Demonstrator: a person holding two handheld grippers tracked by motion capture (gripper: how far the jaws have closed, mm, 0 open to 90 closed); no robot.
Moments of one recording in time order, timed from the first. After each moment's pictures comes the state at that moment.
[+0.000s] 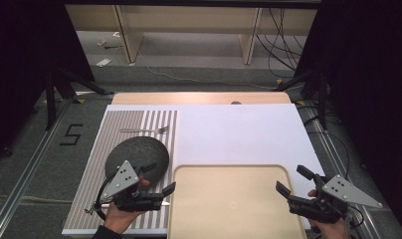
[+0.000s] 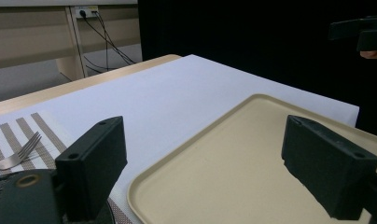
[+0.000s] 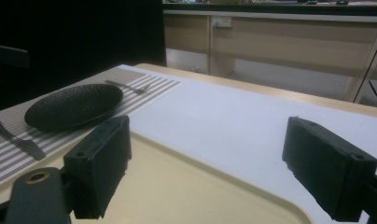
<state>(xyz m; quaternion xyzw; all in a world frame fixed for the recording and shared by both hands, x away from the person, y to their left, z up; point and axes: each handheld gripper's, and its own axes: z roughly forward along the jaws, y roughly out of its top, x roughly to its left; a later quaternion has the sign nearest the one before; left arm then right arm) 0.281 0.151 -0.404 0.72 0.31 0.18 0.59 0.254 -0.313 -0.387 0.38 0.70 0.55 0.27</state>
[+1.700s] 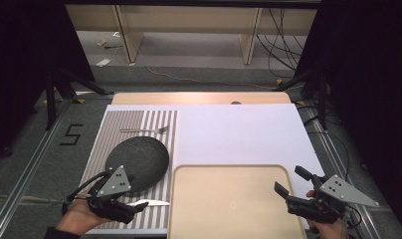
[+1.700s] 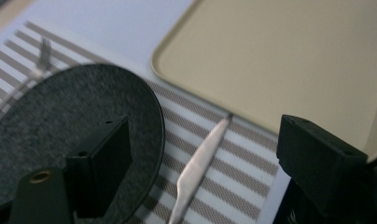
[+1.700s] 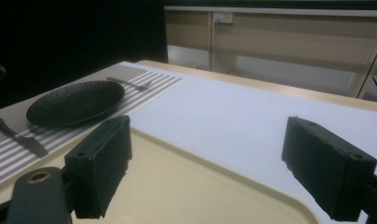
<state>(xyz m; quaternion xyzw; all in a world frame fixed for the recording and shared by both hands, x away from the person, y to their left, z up) 0.277 0.193 -0.390 0.90 0.24 0.14 0.32 0.255 -0.310 -0.390 0.38 0.70 0.54 0.26</state>
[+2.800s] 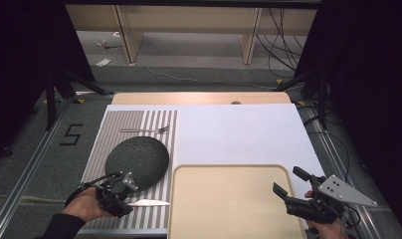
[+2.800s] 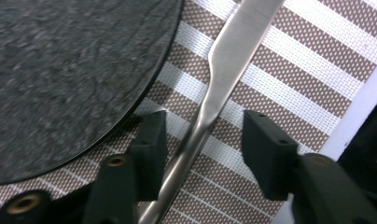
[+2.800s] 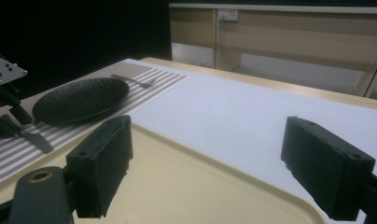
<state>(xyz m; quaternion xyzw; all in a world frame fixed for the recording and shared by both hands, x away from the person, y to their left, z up) 0.322 0.207 -0.457 0.95 0.28 0.03 0.10 0.255 -0.308 -0.390 0.38 0.70 0.54 0.26</state>
